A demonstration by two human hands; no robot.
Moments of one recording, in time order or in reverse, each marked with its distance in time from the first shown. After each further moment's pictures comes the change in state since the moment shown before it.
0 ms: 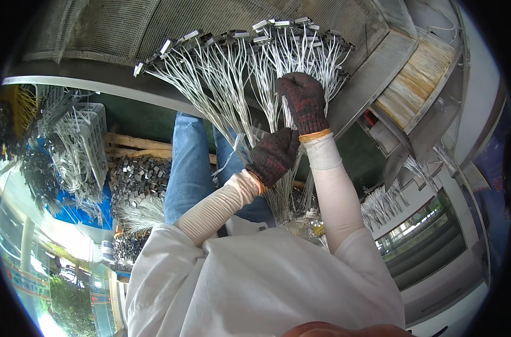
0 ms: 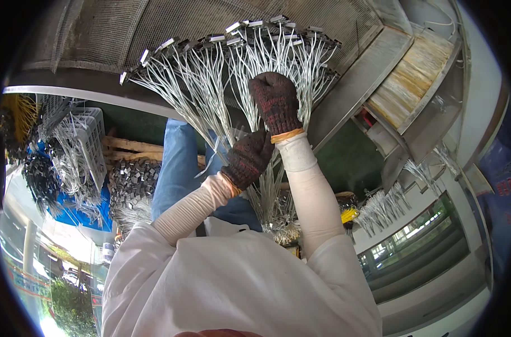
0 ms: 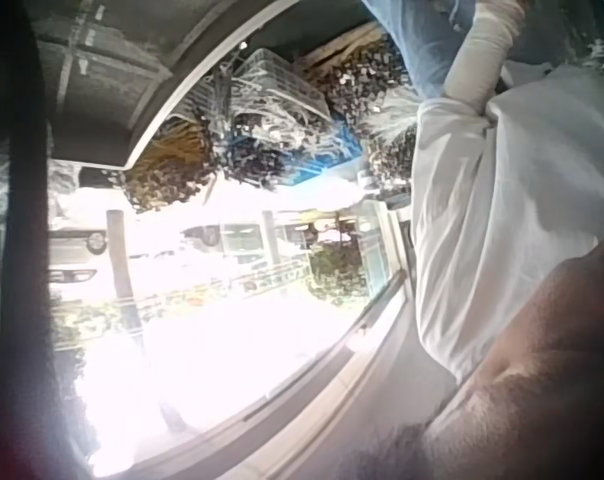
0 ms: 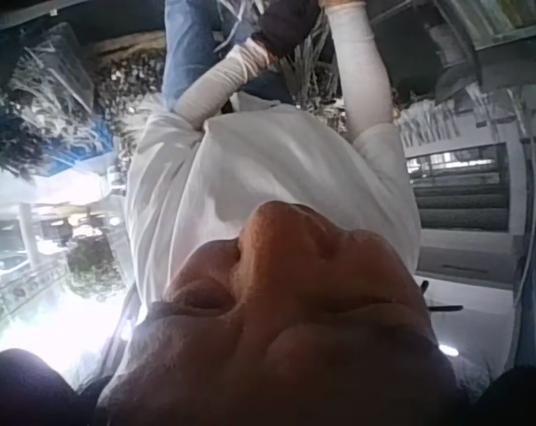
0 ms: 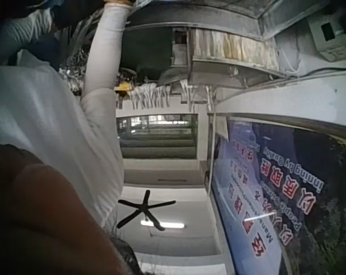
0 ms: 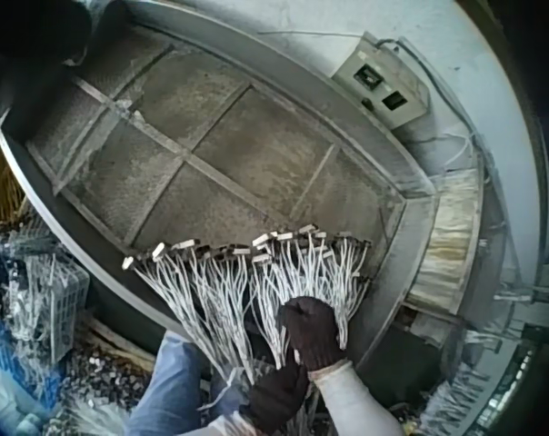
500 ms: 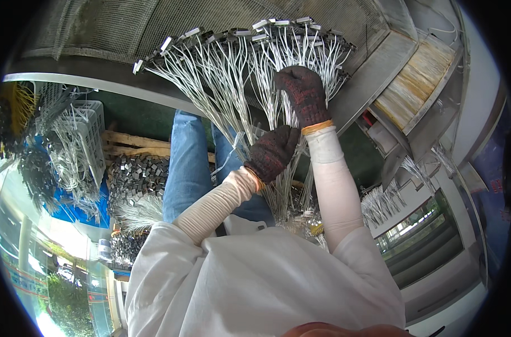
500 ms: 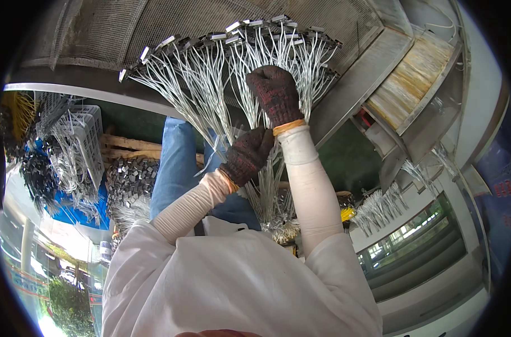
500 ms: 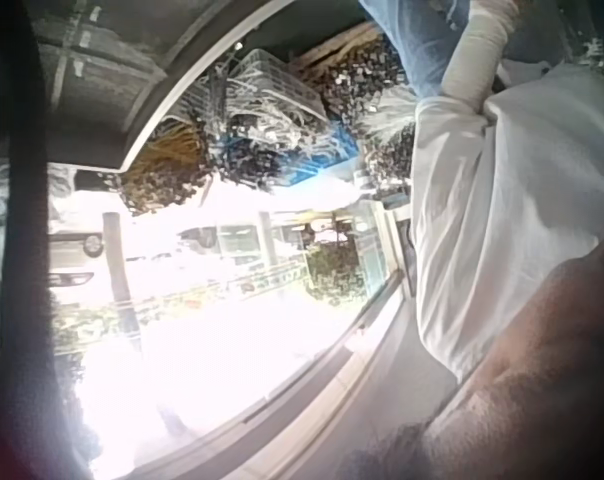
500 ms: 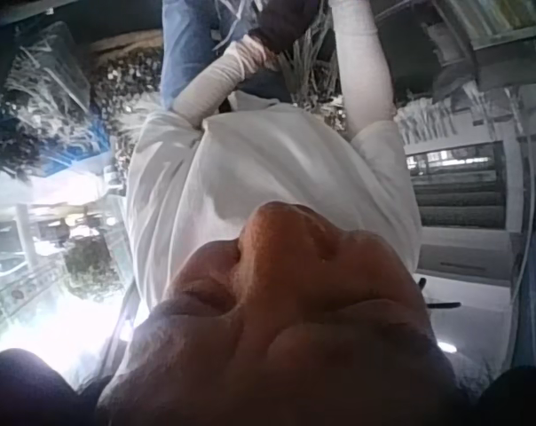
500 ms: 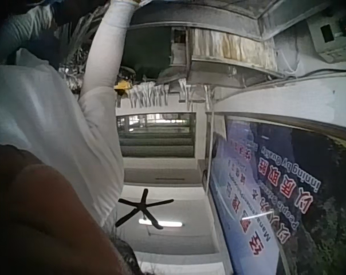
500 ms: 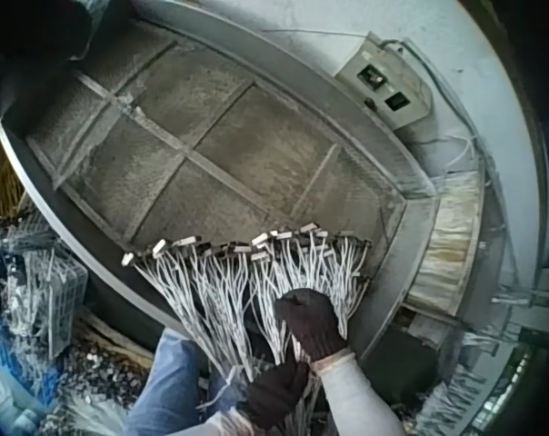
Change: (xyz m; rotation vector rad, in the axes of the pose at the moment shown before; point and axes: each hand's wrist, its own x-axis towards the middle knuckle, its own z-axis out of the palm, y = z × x) left_hand 0.001 -0.006 -0.004 -0.088 -0.013 0.023; right_hand 0.010 -0.012 -0.005 0.086 -0.124 0.054
